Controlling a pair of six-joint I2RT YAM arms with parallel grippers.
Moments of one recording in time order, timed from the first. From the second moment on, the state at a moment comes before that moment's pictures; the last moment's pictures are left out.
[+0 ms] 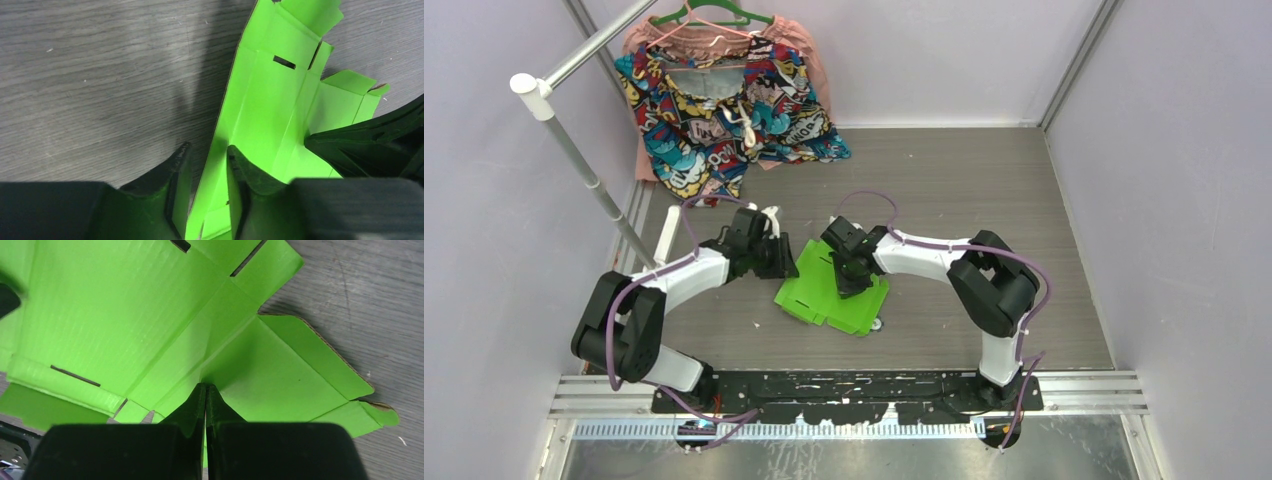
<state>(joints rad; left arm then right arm) -0.40 1.46 0.72 -0.19 0.24 -0.44 0.87 1.85 1.19 -0.52 -0.01 0.66</state>
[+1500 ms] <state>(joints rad) -0.57 1.46 0.79 -0.28 0.02 -0.37 0.87 1.90 1.25 -0.55 -0.03 0.66</state>
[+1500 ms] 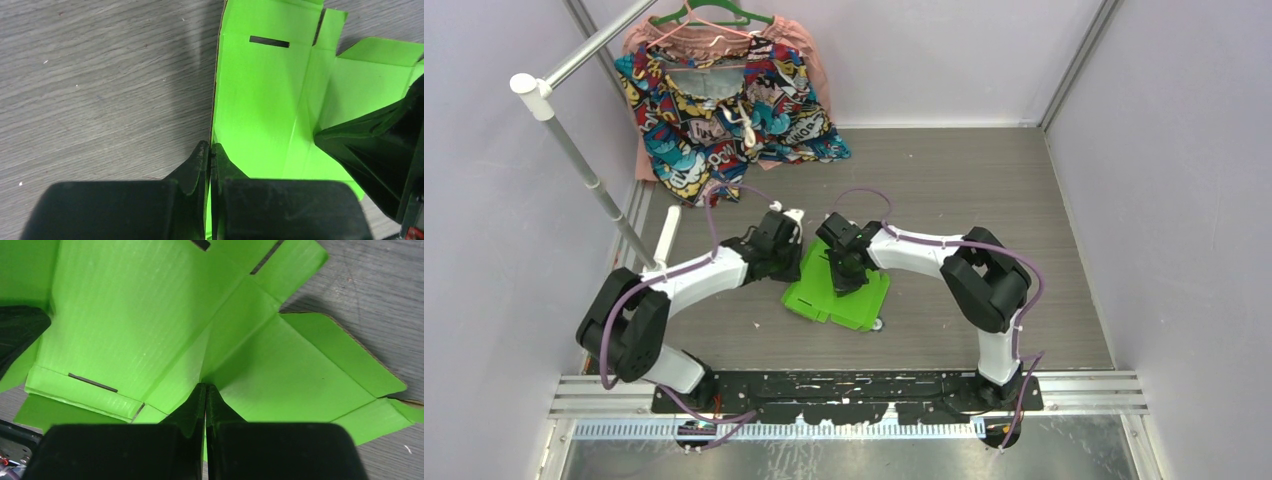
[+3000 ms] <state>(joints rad) -0.79 1.75 1.04 -0.52 -0.51 -0.43 0.66 1.50 1.04 -0.58 -0.05 0.68</state>
